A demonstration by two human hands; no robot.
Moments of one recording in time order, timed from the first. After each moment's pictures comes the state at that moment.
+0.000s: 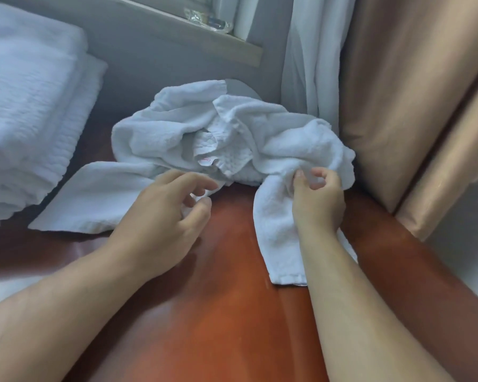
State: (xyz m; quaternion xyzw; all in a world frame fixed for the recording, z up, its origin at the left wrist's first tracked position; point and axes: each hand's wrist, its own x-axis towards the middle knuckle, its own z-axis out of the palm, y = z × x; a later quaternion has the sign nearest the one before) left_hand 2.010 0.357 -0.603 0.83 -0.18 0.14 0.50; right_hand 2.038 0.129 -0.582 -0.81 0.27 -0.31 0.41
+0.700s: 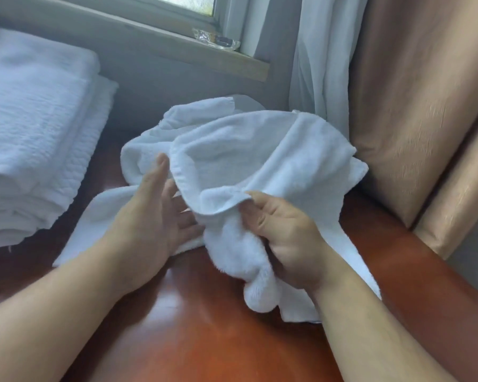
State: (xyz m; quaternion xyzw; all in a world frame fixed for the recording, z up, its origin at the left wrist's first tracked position) left_hand 2.030 0.372 -0.591 0.48 -0.14 -0.16 0.85; right_hand 2.007 0.181 -0.570 -0.69 -0.13 0.10 0.71
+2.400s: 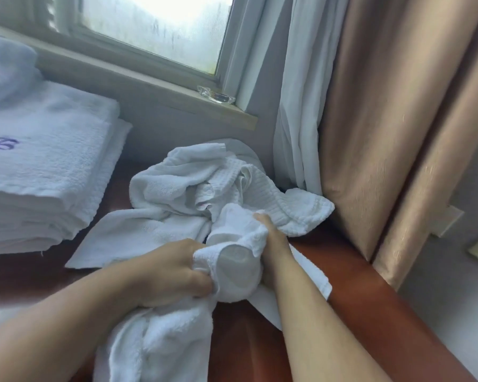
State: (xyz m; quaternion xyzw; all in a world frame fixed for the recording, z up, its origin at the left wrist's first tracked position) left_hand 1.992 0.367 -0.551 0.85 -0.28 -0.17 0.42; right_hand 2.036 0.163 -0.559 -0.70 0.17 0.03 0.69
